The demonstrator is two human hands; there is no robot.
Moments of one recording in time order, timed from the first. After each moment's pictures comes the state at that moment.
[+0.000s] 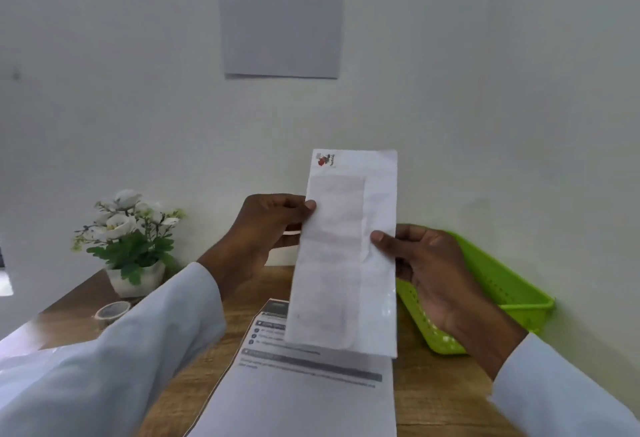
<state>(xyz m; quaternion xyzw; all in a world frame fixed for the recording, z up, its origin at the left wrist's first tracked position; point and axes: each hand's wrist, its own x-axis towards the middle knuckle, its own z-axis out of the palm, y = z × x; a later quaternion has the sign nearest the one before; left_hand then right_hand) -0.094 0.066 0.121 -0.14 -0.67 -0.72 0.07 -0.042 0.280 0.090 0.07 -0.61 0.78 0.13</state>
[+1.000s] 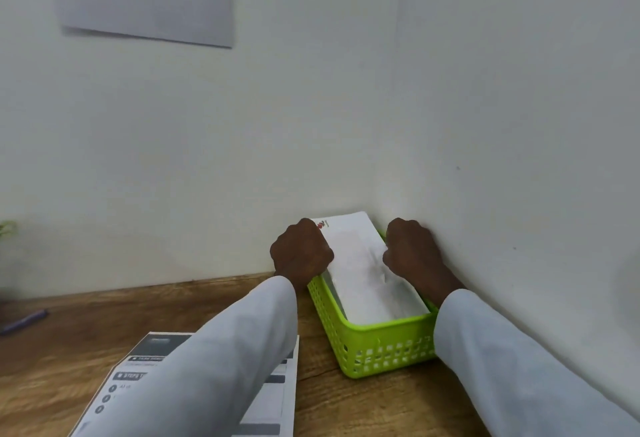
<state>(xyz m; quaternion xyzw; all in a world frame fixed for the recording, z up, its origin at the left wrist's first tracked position) -0.198 0.265 0.056 -0.09 -0.93 -0.33 0.14 -0.142 0.426 0.073 -0.16 -0.96 0.05 0.22</state>
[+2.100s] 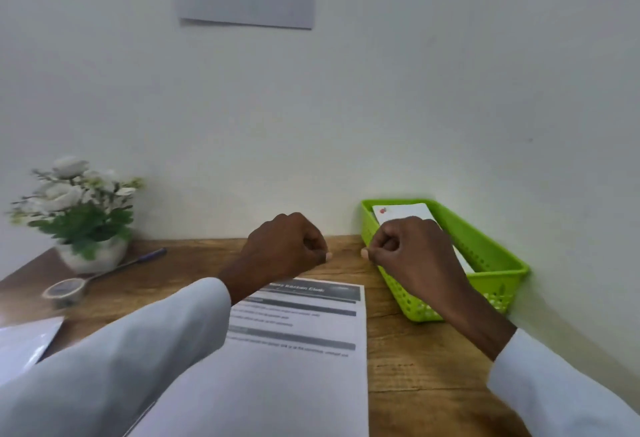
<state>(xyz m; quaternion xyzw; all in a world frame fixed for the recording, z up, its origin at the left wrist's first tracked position) -0.112 0.114 0.060 -0.20 -0.94 -0.24 0.12 -0.056 0.314 0.061 0.04 -0.93 0.23 0.28</state>
